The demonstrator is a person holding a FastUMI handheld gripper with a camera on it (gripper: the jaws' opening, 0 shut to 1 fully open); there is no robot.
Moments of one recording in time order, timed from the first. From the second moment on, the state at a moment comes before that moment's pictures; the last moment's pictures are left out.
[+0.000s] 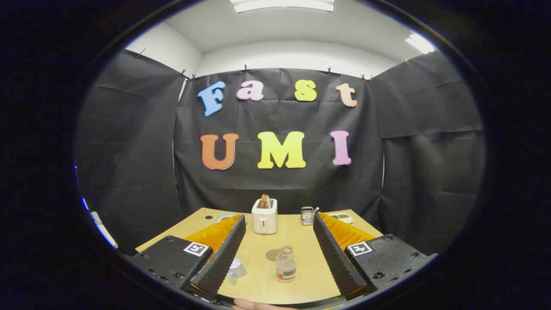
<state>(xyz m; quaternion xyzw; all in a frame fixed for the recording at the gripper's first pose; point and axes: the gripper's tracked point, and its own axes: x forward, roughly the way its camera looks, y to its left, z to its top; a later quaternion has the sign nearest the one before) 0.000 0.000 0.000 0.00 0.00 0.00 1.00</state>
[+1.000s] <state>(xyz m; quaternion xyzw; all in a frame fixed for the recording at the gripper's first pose) 0.000 -0.014 -0.025 -0.01 0.00 0.00 1.00</state>
